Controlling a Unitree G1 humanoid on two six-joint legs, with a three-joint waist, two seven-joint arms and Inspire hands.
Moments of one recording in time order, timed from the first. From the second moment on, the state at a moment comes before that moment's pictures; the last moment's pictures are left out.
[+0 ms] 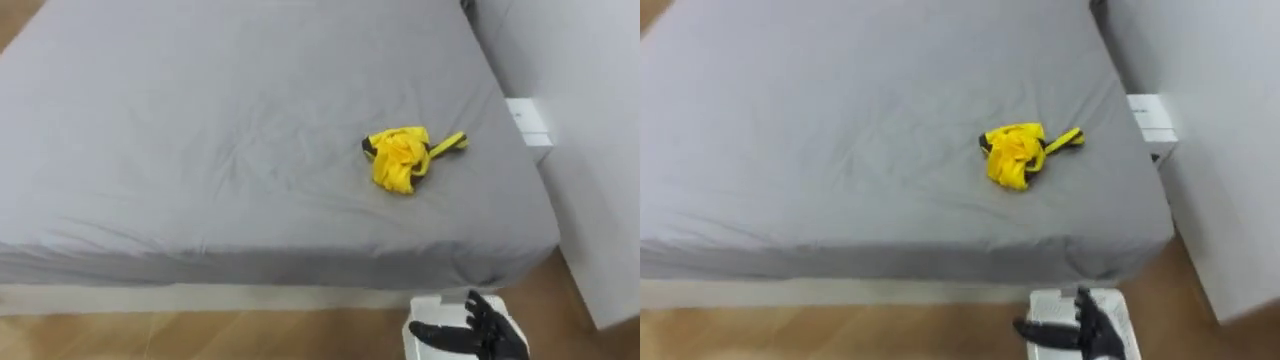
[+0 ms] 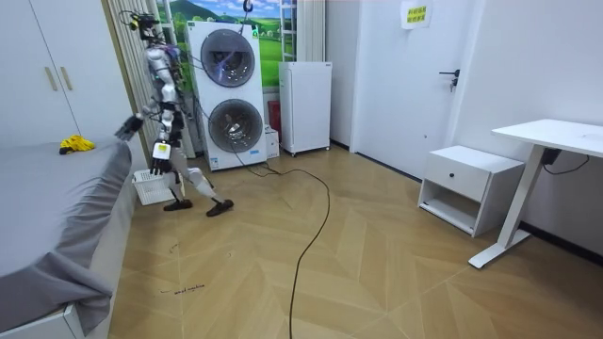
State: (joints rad) left arm 0.21 0.18 0.02 1.01 -0.07 -0.05 0.12; right arm 0.04 -0.20 0.01 0.68 0.23 -0.08 -0.04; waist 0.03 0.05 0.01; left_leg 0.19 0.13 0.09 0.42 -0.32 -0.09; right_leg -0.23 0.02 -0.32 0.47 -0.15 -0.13
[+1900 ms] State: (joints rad) left arm 0.13 0.21 0.03 1.05 -0.10 -0.02 0.04; right arm -0.27 -0.27 0.06 1.07 0.22 -0.08 -0.23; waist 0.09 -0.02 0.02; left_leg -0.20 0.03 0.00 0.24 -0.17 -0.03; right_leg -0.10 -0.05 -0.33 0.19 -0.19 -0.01
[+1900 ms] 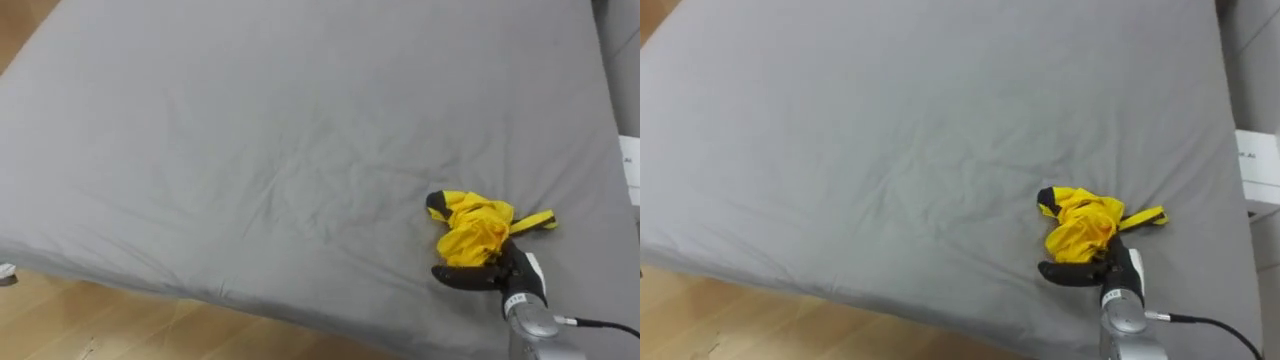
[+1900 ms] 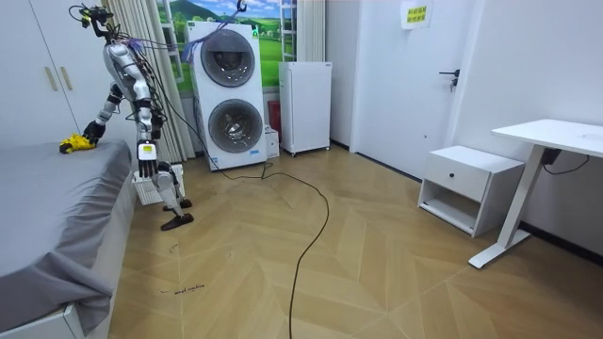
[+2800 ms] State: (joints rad) left arm 0.07 0.22 -0.05 1.10 -0.10 0.00 0.02; right arm -0.50 -0.44 -0.07 1.16 0.32 -0.07 -0.35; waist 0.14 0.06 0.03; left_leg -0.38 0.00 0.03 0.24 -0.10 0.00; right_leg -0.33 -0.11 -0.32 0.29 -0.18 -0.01
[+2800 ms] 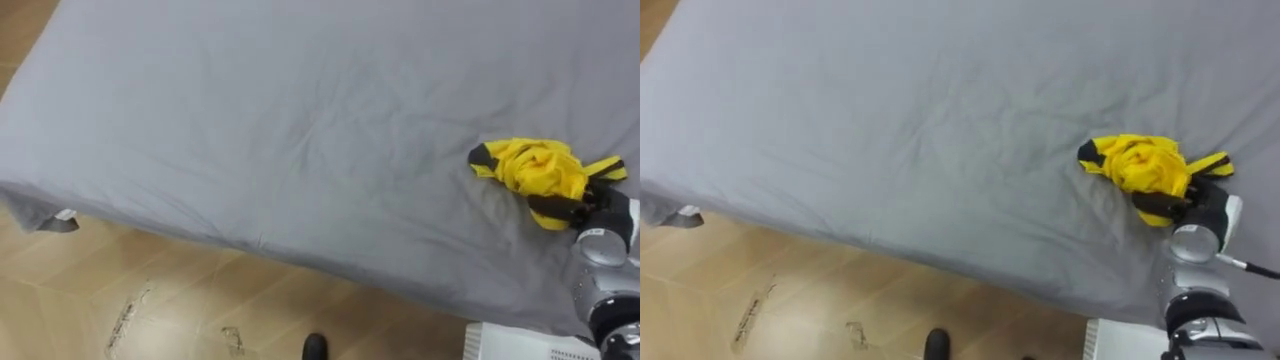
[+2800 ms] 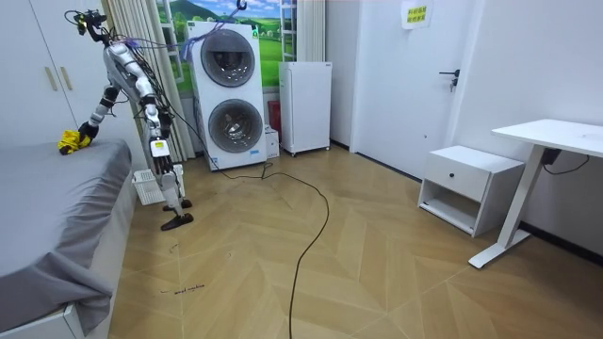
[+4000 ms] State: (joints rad) left arm 0.21 0.23 0.05 0.98 -0.10 0.00 0.05; right arm -0.04 -0.42 -0.11 0.63 0.31 -0.02 -0.23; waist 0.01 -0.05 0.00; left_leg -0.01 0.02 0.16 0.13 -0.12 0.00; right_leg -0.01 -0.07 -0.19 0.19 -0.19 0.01
